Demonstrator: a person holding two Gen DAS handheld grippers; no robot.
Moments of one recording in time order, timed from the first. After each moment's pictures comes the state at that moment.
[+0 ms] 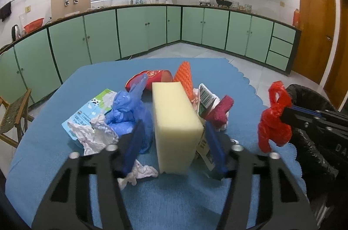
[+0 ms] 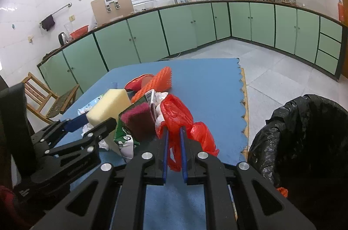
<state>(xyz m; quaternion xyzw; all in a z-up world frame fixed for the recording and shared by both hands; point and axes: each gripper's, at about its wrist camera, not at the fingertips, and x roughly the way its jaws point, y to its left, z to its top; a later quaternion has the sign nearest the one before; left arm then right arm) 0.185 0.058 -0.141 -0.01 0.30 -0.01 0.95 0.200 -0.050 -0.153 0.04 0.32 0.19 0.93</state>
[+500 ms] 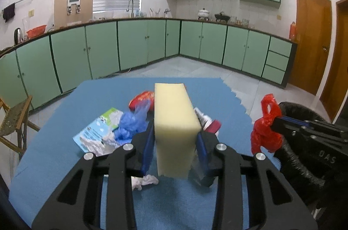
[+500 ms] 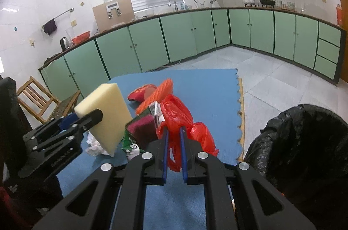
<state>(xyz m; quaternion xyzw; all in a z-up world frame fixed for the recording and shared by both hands) 0.156 0.058 -0.100 -0.02 0.25 -0.02 0.97 0.186 -0.054 -0.130 0.04 0.29 0.19 0.94</state>
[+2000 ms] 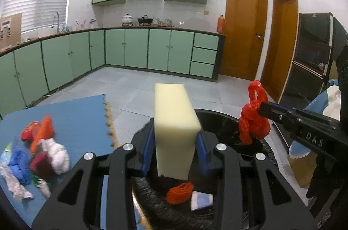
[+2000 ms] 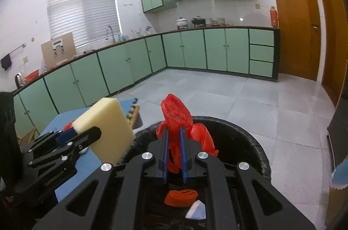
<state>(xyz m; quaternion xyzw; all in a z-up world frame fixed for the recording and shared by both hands) 0.149 -0.174 -0.091 0.01 0.23 -0.25 0.94 0.104 -0.269 -0.080 0.08 0.23 -0.01 0.97</state>
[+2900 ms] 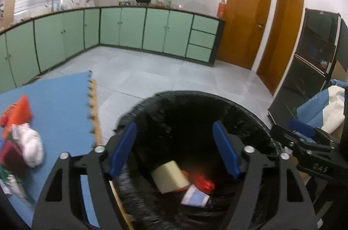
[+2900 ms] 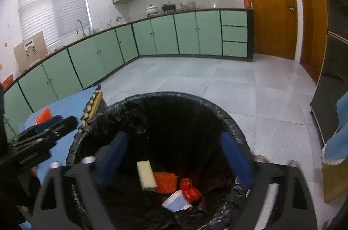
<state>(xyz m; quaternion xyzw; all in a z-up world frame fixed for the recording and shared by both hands) 0.193 -0.178 -0.124 0.00 0.28 -0.25 0.92 0.112 -0.309 -0.134 0.11 0.27 -0.10 0.95</state>
